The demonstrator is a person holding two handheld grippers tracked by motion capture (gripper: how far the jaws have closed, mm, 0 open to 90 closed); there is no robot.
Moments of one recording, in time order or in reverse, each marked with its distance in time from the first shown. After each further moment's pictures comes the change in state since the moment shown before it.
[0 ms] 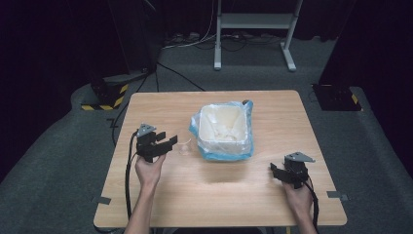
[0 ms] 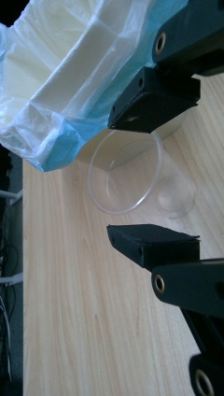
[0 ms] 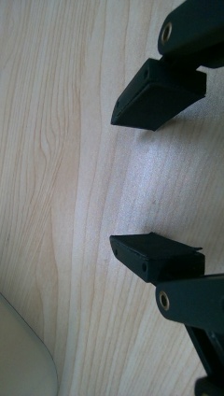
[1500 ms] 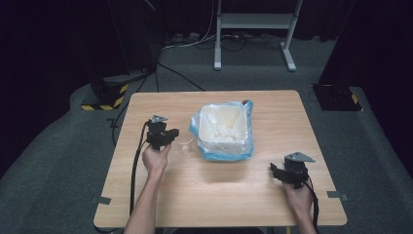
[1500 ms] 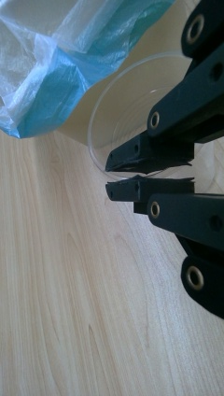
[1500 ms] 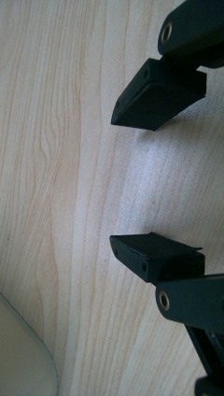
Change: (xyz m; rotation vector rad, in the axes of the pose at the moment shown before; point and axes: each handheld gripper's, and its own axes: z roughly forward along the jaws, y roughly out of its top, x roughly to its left) left arm 0.010 0.015 0.050 0.159 0.029 0.034; right arm 0.000 0.000 0.000 0.001 0.000 0.000
